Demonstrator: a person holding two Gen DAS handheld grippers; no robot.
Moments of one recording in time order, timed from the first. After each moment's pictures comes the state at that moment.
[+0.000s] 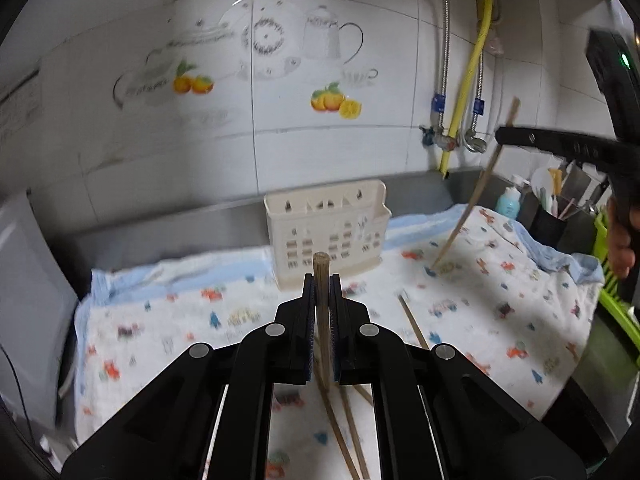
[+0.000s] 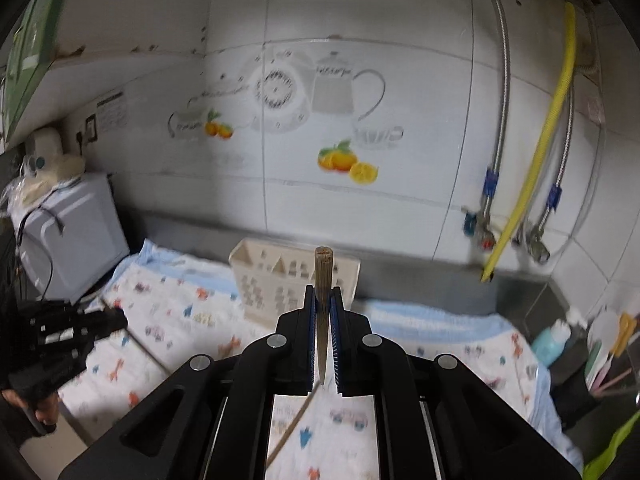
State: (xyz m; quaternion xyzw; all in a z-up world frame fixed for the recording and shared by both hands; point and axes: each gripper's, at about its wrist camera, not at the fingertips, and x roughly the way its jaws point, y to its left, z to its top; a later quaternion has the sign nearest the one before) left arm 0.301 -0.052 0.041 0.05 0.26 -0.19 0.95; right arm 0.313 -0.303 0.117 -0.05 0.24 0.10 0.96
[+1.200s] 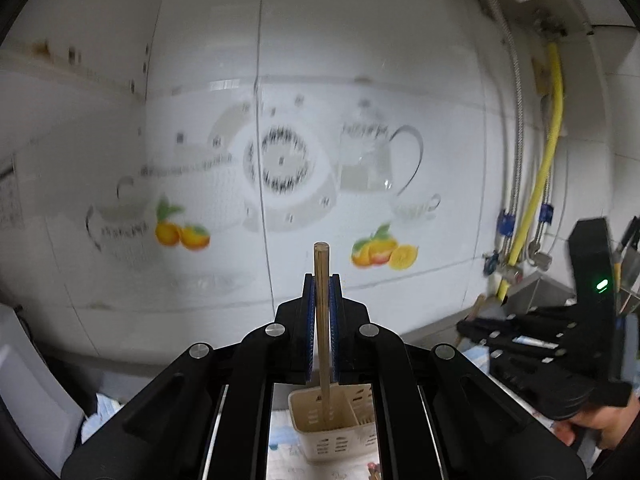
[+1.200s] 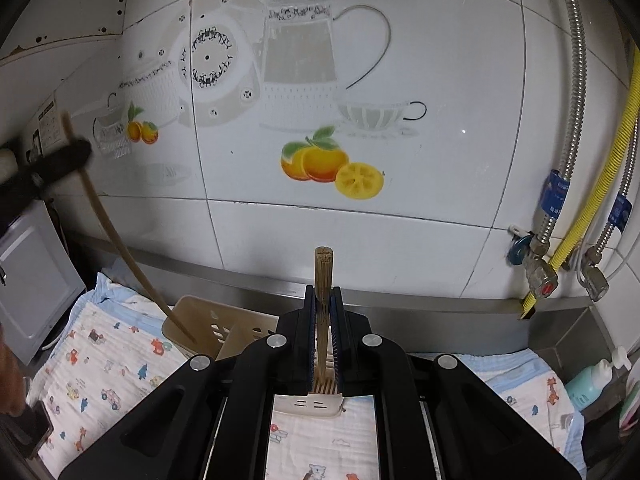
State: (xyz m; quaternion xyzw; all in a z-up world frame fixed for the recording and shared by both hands) left arm 0.449 -0.099 0.130 0.03 0.14 -0.13 0.98; right arm 0.467 -0.290 0.074 -0.02 0.27 0.08 0.96
